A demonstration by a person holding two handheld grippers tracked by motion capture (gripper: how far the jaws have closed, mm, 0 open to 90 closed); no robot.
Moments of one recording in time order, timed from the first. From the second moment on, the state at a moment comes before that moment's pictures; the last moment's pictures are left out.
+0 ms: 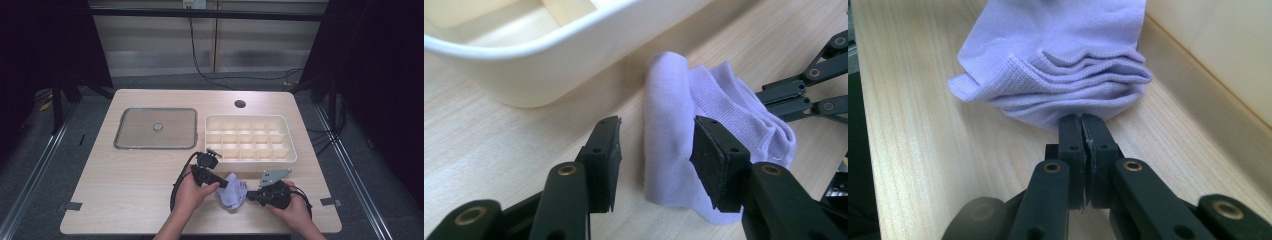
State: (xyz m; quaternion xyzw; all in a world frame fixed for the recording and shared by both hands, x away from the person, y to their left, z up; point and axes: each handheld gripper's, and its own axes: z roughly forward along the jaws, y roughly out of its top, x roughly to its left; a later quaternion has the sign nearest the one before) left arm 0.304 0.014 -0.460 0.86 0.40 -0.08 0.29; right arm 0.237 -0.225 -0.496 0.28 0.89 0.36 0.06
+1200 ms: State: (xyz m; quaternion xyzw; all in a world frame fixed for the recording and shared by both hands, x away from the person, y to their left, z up) left arm 0.302 0.016 -0.471 0.86 0.42 -0.11 0.28; right arm 0.237 -0.226 -0.496 0.28 0.89 0.36 0.06
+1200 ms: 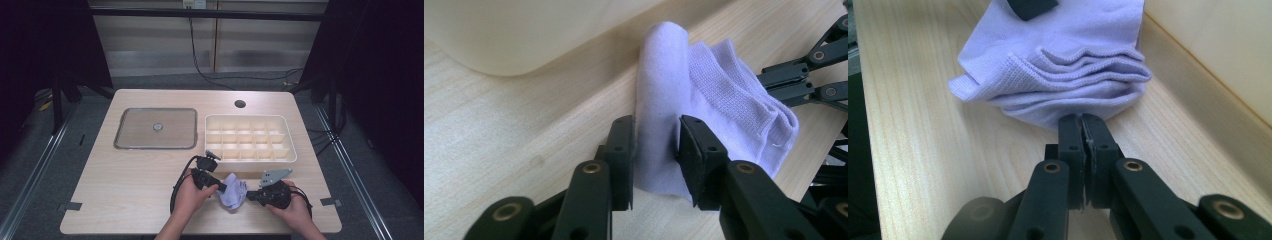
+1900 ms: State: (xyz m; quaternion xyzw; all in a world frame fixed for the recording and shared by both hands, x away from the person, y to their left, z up) left arm 0.301 0.011 -0.463 0.85 0.42 -0.13 0.28; right arm 0.236 -0.225 -0.497 0.28 0.89 0.36 0.06
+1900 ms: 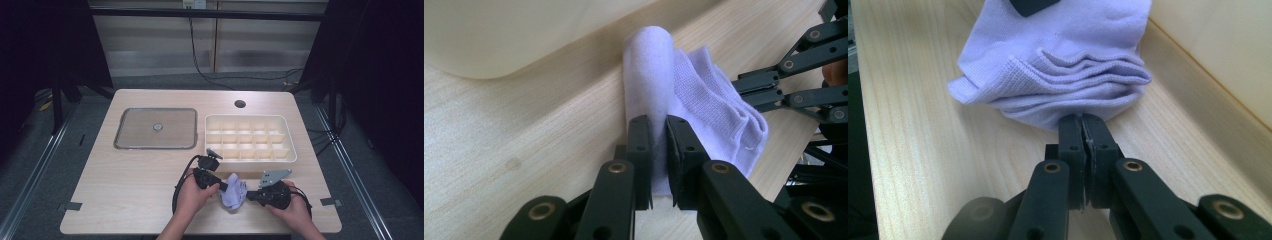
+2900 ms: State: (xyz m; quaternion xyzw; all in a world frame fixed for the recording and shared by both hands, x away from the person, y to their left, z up) left arm 0.294 0.001 -0.454 0.85 0.41 -0.13 0.30; right arm 0.234 -0.225 -0.491 0.27 0.88 0.38 0.05
